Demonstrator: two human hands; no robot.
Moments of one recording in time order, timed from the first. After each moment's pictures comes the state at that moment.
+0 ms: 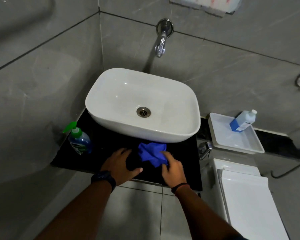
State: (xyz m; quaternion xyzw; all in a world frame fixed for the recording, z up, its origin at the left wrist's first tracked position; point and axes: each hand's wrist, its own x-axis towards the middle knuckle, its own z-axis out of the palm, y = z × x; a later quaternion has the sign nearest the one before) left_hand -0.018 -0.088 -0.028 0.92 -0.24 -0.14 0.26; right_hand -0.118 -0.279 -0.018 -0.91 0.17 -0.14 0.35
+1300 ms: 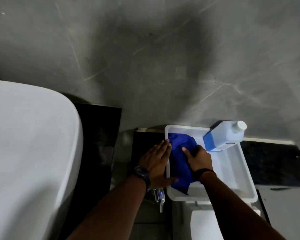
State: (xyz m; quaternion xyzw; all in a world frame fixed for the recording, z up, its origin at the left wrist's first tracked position) left_hand 0.073 -0.635 -0.145 0.82 -0.53 -0.17 0.14; right_hand -0.008 -0.807 -0.137 -0.82 0.48 0.03 0.31
